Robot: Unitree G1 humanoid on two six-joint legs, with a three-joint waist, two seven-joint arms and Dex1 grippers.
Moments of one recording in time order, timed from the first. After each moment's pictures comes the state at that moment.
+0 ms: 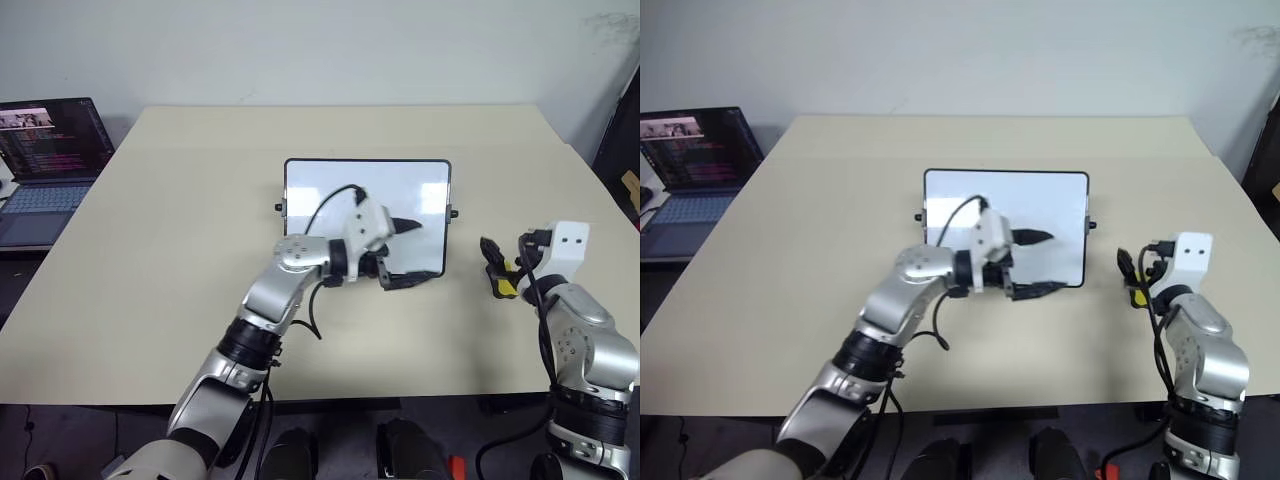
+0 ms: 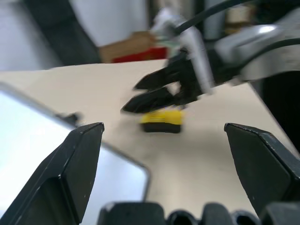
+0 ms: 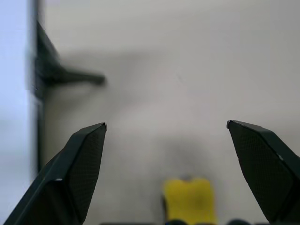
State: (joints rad) left arm -0.63 0.21 -0.23 0.03 -0.20 0.29 -0.89; right arm -0.28 -0.29 -0.41 -0.30 0.27 0.72 0.28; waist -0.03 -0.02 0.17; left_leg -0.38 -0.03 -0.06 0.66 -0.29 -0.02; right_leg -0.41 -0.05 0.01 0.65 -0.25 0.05
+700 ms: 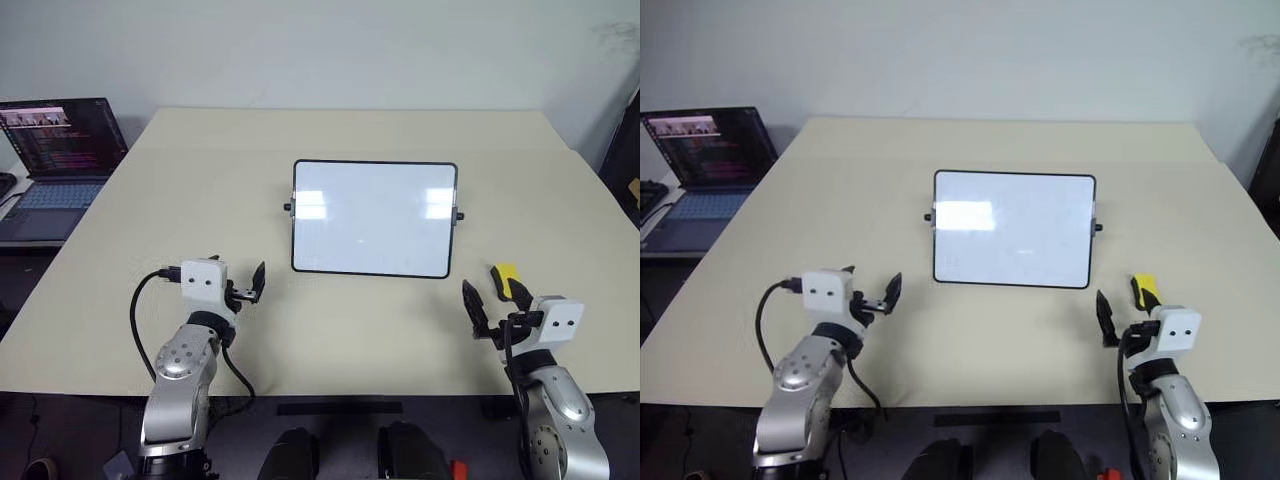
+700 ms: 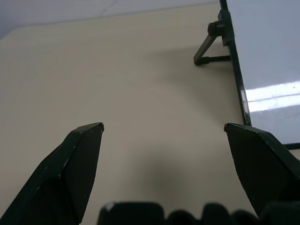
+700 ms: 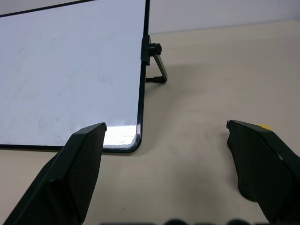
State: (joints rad) left arm -0.01 0.19 0.16 -0.31 -0.07 0.34 -0.20; right arm 0.20 -0.14 -0.25 -0.36 0.28 0.11 0.35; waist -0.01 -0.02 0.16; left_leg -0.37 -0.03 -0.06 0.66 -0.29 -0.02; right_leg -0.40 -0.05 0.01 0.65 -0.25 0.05
